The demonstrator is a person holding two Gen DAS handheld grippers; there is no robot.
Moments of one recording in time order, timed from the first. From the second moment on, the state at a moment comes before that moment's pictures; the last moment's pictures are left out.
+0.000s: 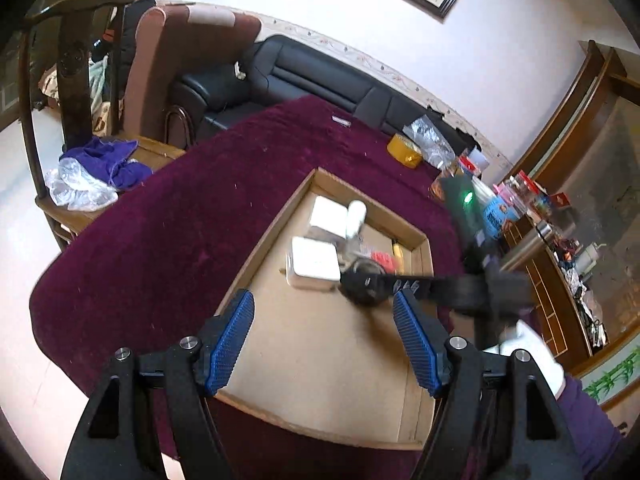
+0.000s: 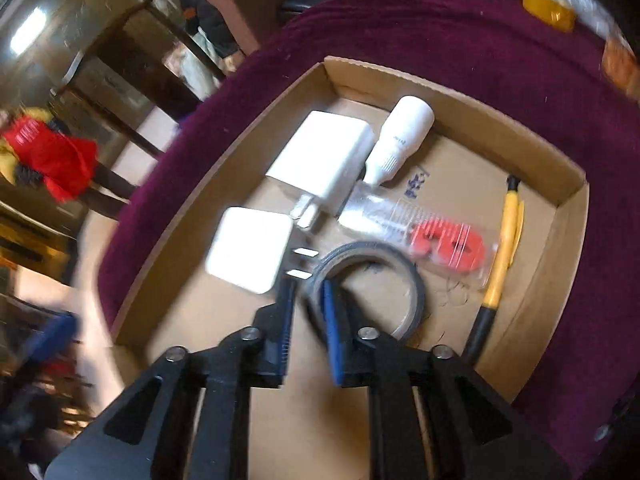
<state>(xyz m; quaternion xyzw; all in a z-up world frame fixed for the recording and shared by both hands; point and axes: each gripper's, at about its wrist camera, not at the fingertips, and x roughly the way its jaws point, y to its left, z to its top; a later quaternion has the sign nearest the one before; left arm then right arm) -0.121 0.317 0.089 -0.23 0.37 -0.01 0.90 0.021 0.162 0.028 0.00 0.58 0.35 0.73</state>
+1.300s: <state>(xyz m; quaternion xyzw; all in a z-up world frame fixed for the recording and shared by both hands) -0.032 0.011 0.066 -0.09 0.49 -0.24 0.83 -0.019 -0.305 0.011 0.25 0.38 0.00 0.89</state>
